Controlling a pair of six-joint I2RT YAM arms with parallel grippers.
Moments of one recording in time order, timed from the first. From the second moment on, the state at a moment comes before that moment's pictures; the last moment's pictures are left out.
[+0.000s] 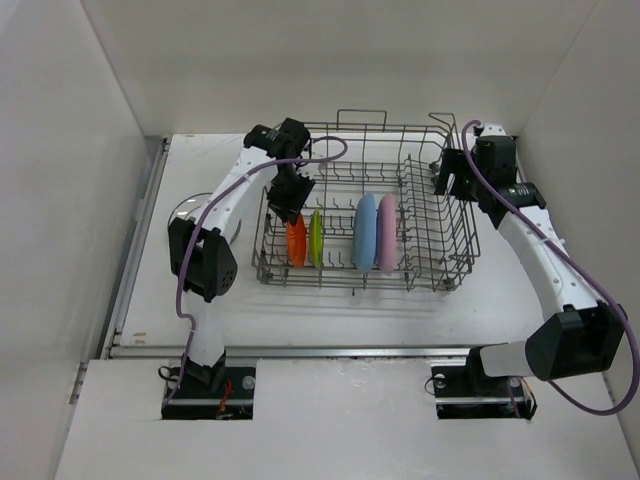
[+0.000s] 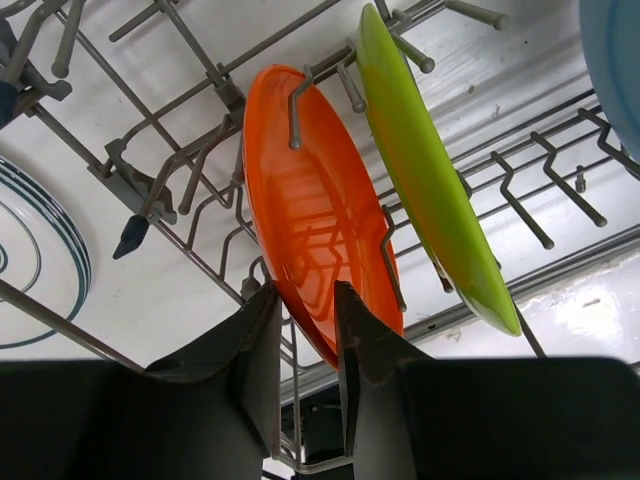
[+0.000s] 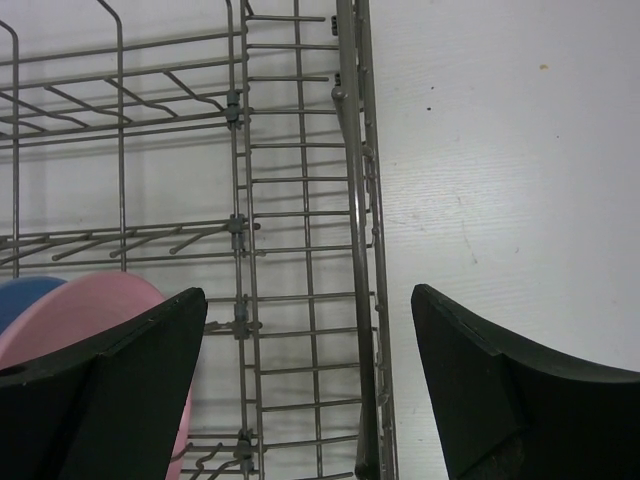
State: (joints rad) left arm -0.47 2.00 2.03 -1.40 0.13 0.07; right arm 0.13 1.35 1.30 -0.55 0.13 0.22
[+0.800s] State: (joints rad) left arm -0.35 1.83 2.20 -1.35 0.16 0.08; right arm 0.13 1.35 1.30 -0.55 0.18 0.22
